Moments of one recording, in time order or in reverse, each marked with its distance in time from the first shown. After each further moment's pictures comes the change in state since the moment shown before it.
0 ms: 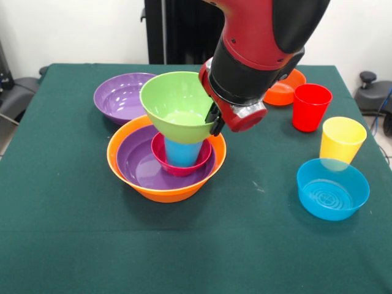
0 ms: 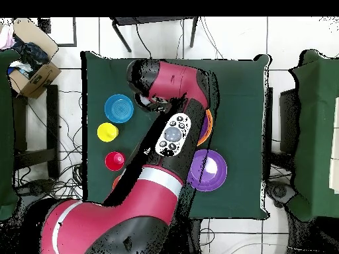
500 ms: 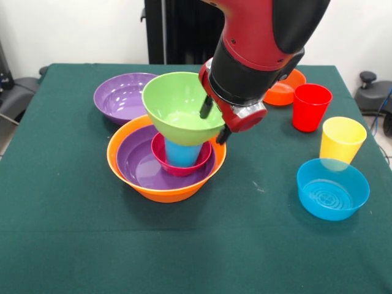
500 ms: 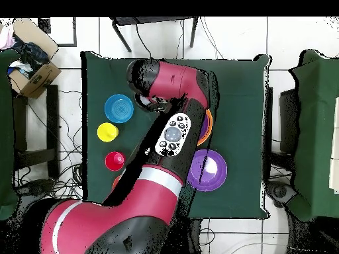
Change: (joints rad) arm 0.000 0.001 0.000 0.000 0.000 0.000 0.000
